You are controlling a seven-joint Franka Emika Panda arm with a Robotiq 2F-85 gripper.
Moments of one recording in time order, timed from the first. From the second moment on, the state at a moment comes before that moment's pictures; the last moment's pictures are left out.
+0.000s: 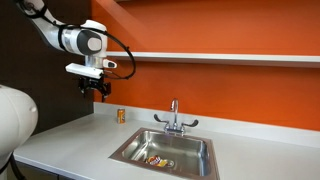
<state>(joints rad) 0.20 -0.37 0.02 -2.55 0.20 2.35 -0.15</state>
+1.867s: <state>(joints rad) -0.12 -0.29 -0.08 -2.67 0.03 2.43 0.09</state>
